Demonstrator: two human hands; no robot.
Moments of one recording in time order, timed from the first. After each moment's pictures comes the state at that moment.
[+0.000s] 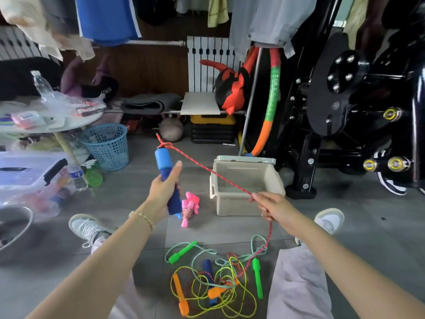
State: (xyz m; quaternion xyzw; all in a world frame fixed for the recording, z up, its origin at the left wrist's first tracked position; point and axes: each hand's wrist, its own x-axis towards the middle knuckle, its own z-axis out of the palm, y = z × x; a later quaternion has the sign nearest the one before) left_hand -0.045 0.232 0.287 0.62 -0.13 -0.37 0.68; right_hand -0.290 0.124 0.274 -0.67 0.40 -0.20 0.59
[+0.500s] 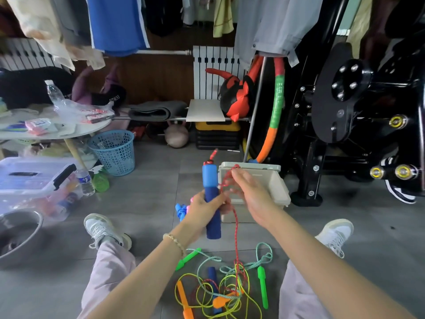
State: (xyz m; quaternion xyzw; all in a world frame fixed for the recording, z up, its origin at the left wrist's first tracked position) left_hand -0.119 0.242 0.298 0.59 -0.29 -0.43 0.62; right_hand -0.214 0.152 0.312 -0.62 0.31 -0.33 0.64
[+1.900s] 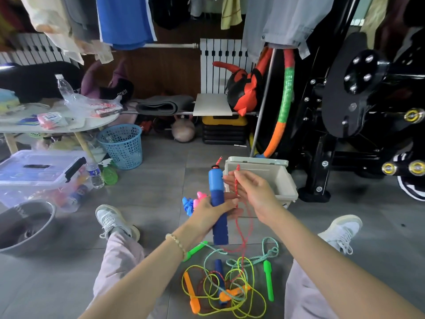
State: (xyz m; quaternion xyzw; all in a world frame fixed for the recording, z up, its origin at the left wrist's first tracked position) left_hand -0.119 0.256 0.282 0.53 -0.27 -0.52 0.62; right_hand -0.209 0.169 0.307 -0.56 0.29 -0.35 0.69
